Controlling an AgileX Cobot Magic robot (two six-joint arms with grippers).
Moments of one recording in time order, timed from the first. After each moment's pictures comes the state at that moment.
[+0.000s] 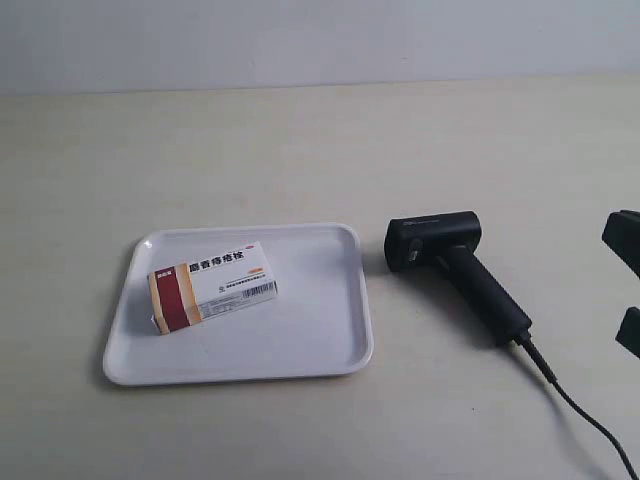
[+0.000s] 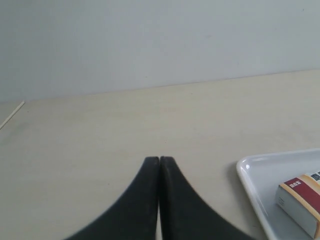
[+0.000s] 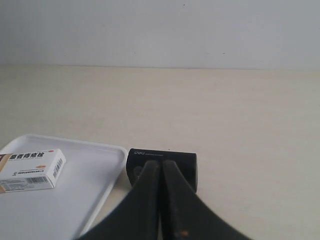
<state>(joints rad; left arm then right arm) -0.06 0.01 0.00 0.07 0.25 0.05 0.52 0.53 -0.11 -0.42 -0.04 0.58</state>
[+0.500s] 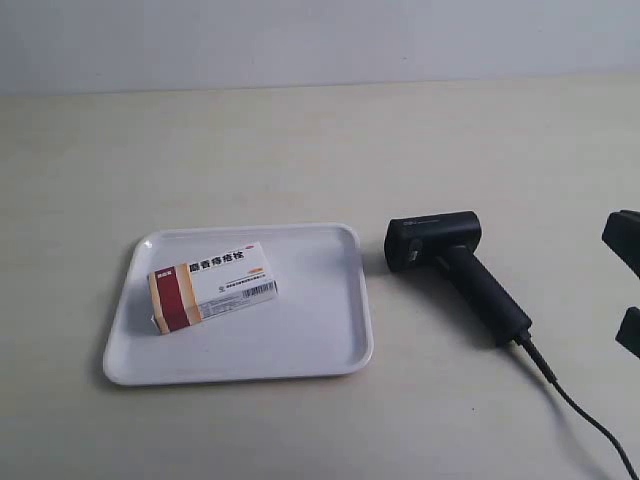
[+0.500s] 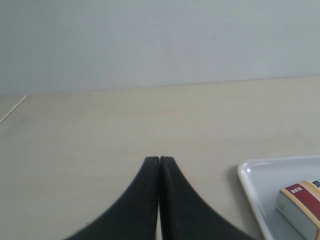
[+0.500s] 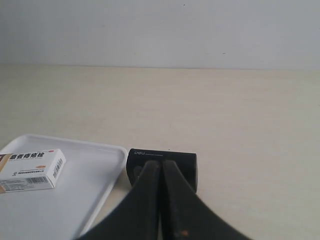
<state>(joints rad) -0.04 0.01 0.00 0.05 0.25 0.02 0.52 0.53 -0.11 -0.42 -0.04 0.58</state>
